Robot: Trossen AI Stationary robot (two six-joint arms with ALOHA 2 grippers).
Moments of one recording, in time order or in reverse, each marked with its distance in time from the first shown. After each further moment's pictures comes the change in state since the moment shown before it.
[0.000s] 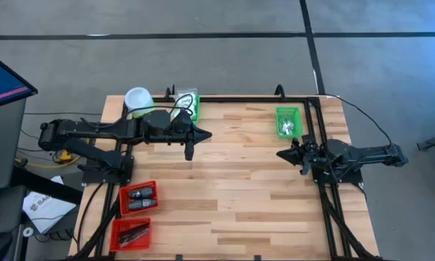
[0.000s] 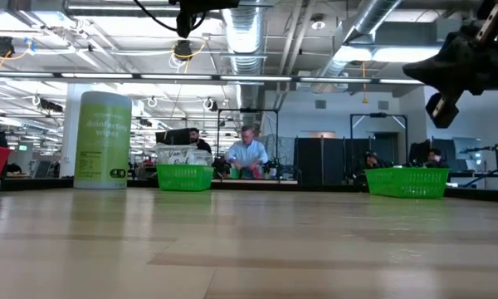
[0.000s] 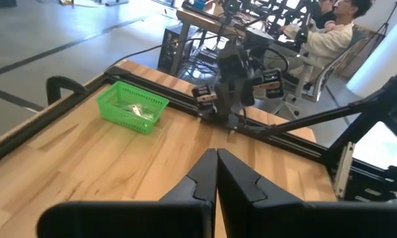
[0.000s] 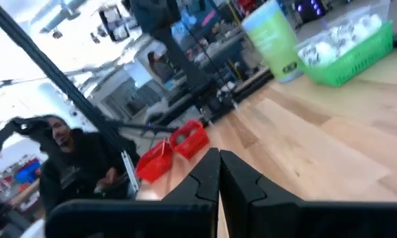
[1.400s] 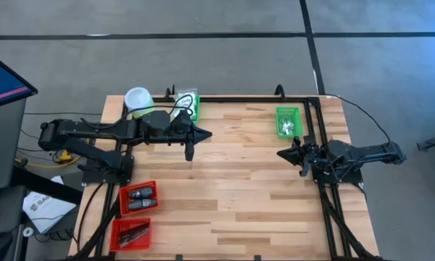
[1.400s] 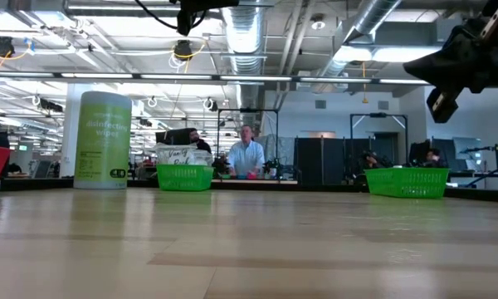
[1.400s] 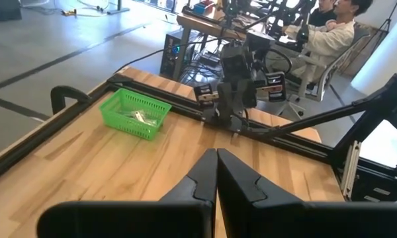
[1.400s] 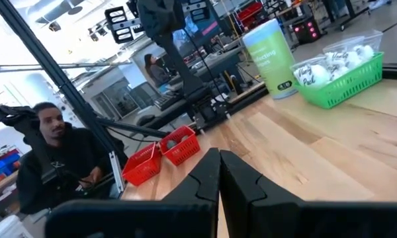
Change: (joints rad) left arm -0.013 0.000 0.000 0.012 -0.023 0.035; right arm 0.050 -0.014 -0.002 0.008 0.077 -0.117
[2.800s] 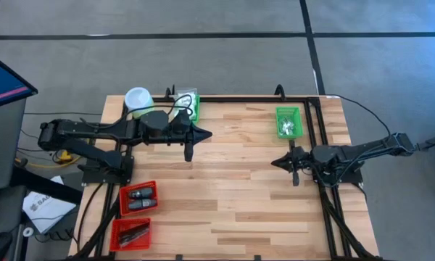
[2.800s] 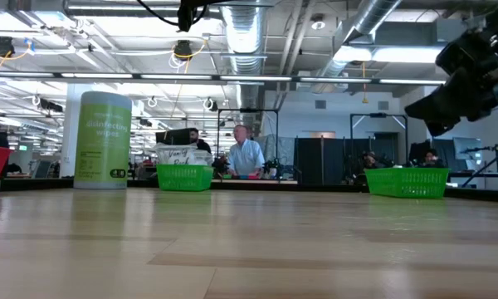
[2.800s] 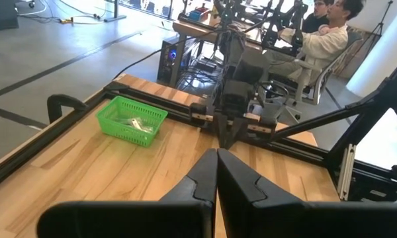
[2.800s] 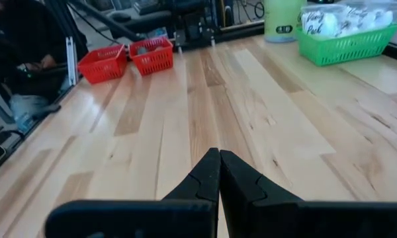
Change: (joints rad) left arm -0.006 -0.007 0.001 0.019 0.000 0.019; right arm 0.041 0.292 0.000 -0.006 -0.027 -0.288
